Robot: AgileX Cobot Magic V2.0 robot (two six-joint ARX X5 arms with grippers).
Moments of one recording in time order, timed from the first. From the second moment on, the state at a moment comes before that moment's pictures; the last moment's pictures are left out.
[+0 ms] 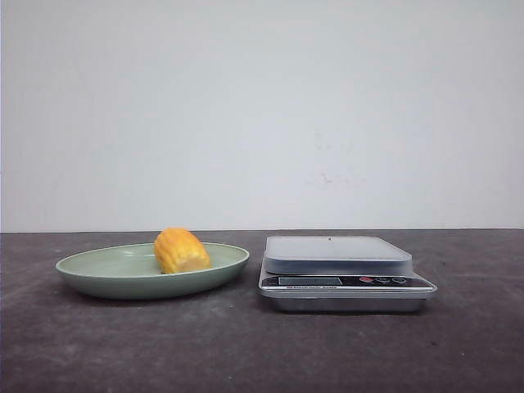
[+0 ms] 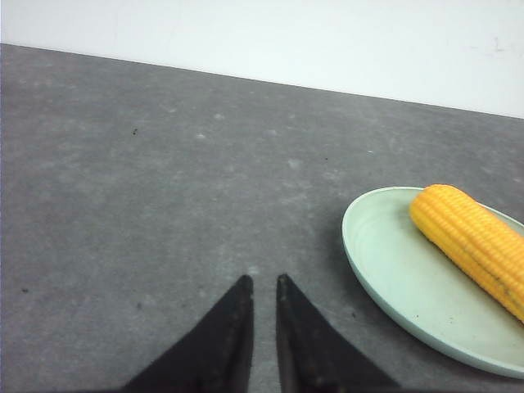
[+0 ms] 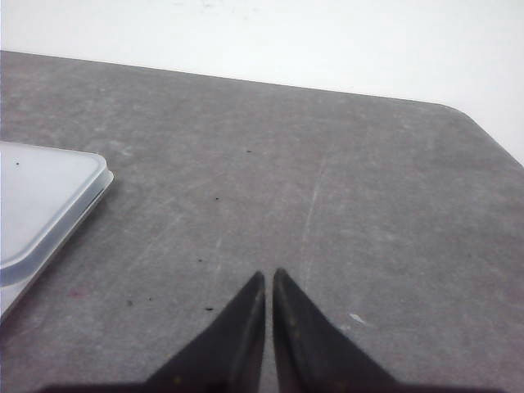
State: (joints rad) left arm -0.05 0.01 0.03 -0.18 0.00 -0.14; right arm 0.07 0.00 0.01 -0.17 0.02 -0.05
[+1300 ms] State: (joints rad) left arm -0.05 0.01 0.03 -0.18 0.00 -0.14; right arm 0.07 0.00 0.01 -0.16 0.02 0.00
